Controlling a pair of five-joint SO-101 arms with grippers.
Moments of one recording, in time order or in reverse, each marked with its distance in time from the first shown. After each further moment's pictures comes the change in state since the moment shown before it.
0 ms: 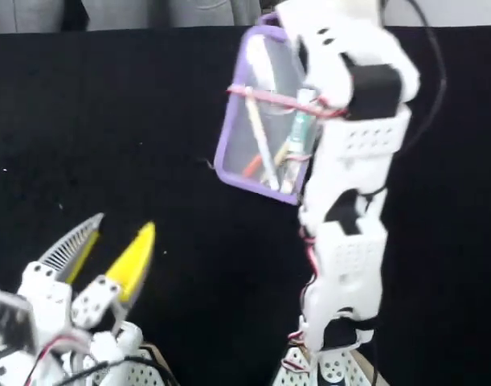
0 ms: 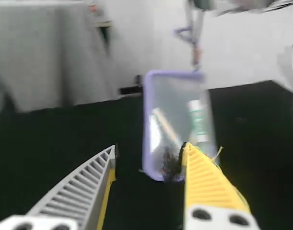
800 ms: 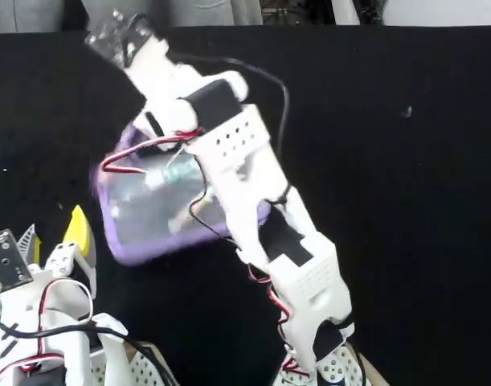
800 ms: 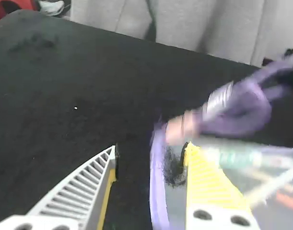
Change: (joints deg) left arm -32.6 0.0 12.7 0.3 2.0; right arm -25.4 -1.4 34.0 6.0 0.0
